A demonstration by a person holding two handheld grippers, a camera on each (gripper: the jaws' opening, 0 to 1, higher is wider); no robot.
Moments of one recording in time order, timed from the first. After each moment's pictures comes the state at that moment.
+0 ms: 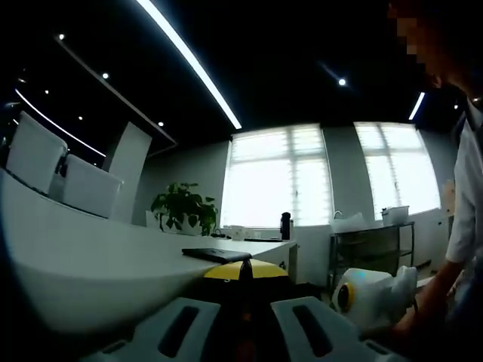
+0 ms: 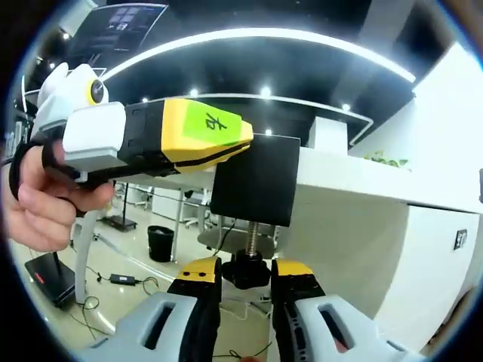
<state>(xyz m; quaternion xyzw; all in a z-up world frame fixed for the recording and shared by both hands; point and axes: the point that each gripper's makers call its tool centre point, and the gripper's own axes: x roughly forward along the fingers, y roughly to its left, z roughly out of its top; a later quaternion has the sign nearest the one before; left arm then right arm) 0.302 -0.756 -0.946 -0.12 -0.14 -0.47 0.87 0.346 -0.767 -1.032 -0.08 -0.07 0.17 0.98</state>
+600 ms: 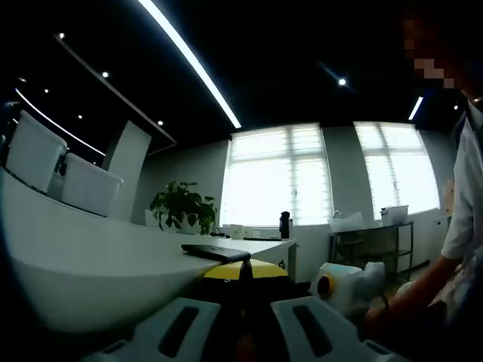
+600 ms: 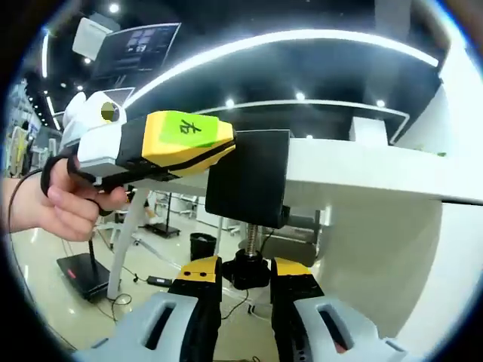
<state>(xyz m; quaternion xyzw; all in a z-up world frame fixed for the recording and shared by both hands) 0.302 -0.757 -0.948 -0.11 -0.14 -0.47 0.87 0.353 -0.754 -1.031 -0.07 -0.08 0.35 0.93</state>
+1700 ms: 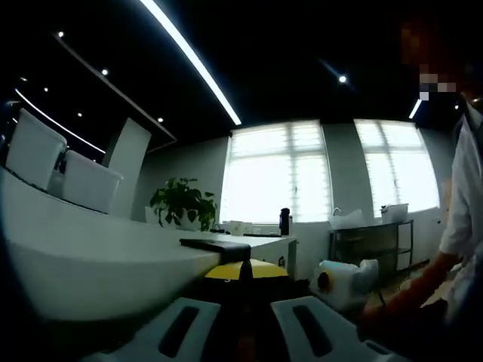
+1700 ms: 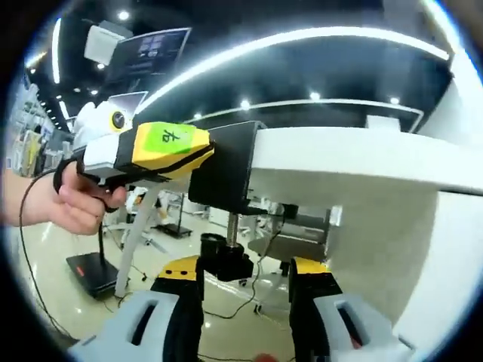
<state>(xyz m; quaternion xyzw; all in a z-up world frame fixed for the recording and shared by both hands) 0.303 -0.760 -0.956 -0.11 -0.13 -0.47 0.87 0.341 -0.768 -1.040 -0.04 -0.08 0.31 0.95</state>
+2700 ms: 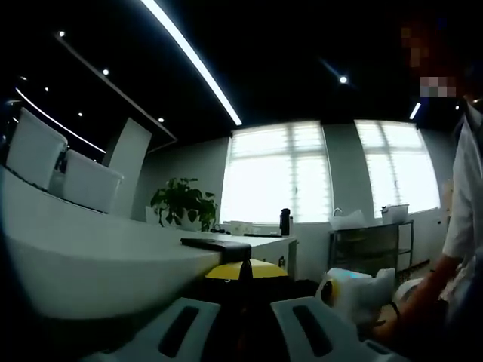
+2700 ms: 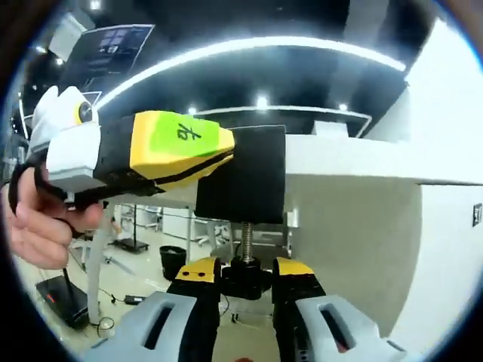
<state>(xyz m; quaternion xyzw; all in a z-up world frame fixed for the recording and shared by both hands) 0.302 -0.759 -0.956 -0.11 -0.13 -0.47 0.87 0.350 -0.755 -1.030 -0.02 -0.11 0.26 0.96</state>
